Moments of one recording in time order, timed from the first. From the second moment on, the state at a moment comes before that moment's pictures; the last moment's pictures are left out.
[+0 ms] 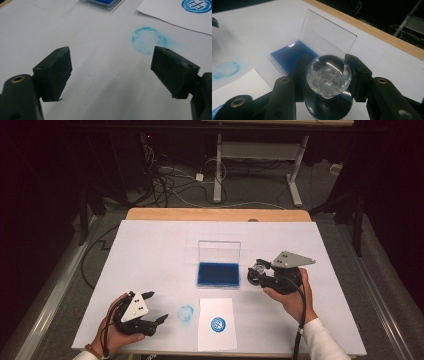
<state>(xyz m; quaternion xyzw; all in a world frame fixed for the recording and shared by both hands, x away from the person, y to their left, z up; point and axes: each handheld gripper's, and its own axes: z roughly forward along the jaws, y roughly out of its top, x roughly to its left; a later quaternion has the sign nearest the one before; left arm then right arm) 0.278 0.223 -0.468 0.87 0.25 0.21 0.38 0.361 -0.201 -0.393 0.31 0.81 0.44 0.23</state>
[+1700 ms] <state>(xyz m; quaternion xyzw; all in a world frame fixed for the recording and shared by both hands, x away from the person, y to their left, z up) 0.280 0.226 -0.467 0.87 0.25 0.21 0.37 0.411 -0.188 -0.438 0.37 0.81 0.40 0.23</state>
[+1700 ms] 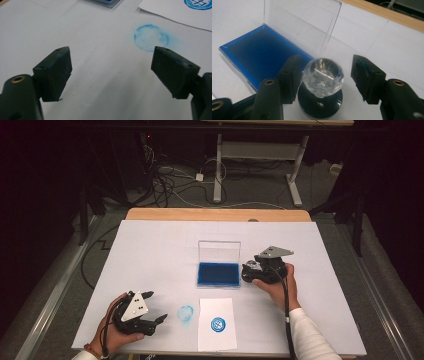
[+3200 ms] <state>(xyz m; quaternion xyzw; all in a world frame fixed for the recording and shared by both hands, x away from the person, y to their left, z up) 0.279 0.229 -0.464 0.87 0.25 0.22 0.37 0.359 -0.185 -0.391 0.31 0.78 0.44 0.32</state>
